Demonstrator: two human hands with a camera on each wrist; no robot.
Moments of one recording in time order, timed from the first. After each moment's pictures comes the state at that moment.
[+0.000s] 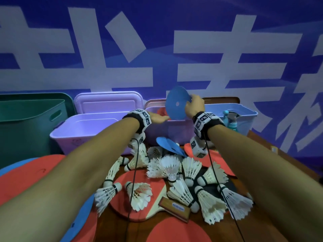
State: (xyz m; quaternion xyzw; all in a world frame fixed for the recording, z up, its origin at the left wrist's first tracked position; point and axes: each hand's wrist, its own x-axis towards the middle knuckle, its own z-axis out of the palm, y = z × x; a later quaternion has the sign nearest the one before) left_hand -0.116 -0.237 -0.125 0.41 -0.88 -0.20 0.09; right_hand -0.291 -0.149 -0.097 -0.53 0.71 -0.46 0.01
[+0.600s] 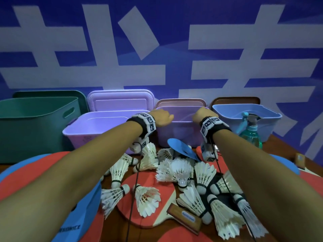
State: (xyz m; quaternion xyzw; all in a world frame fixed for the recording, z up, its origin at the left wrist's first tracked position) left_hand -0.092 -0.212 -0.111 0.49 -0.87 0.01 0.03; right_hand -0.290 -0.189 -0.120 -0.53 0.83 -0.15 0.03
